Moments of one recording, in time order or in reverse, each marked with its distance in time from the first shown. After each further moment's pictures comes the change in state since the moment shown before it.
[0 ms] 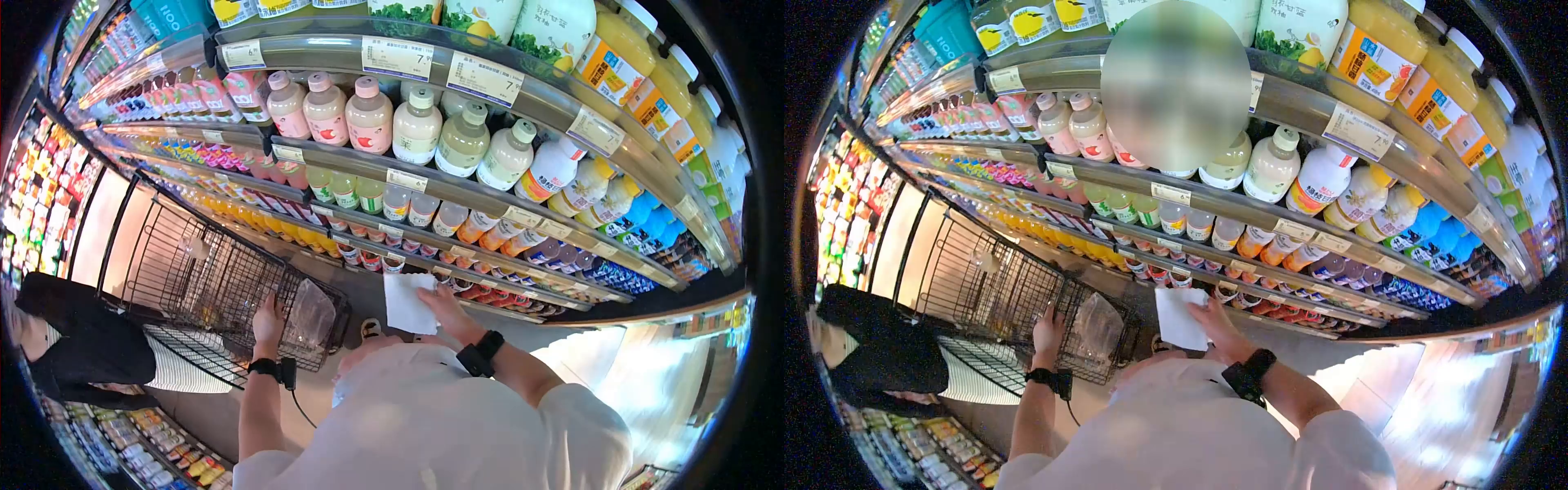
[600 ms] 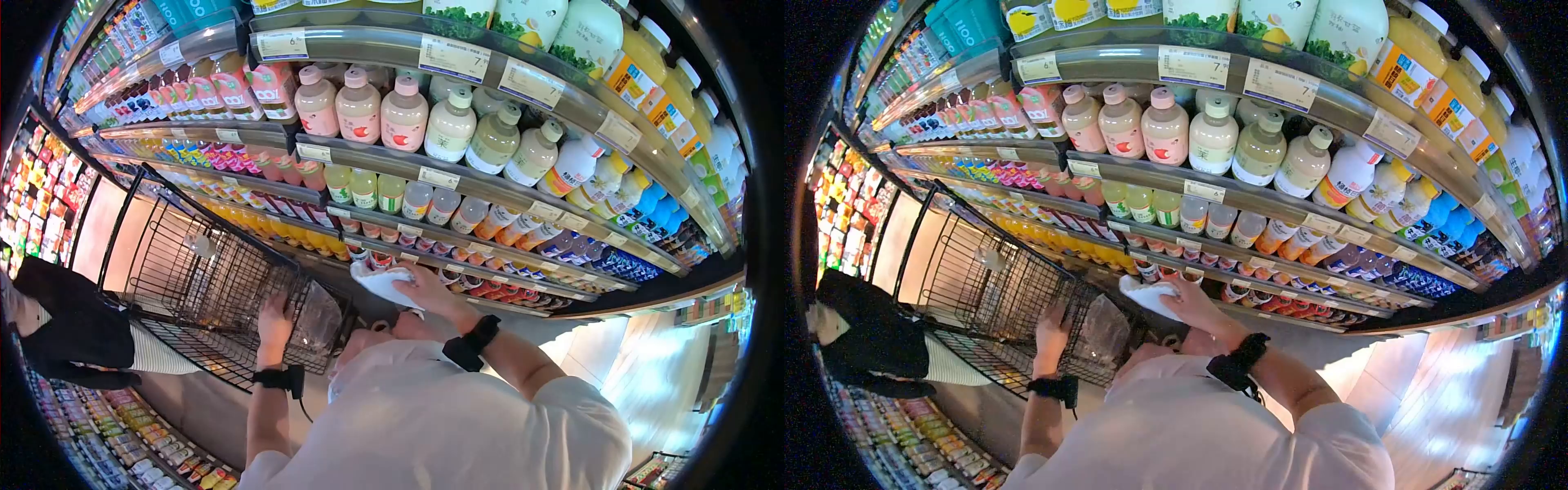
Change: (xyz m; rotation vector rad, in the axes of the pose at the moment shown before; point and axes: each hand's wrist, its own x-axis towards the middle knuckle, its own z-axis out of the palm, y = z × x) left_hand 0.018 -0.022 -0.033 0.024 -0.043 0.220; right_hand 0.045 -0.011 0.074 -0.701 -0.132 -0.432
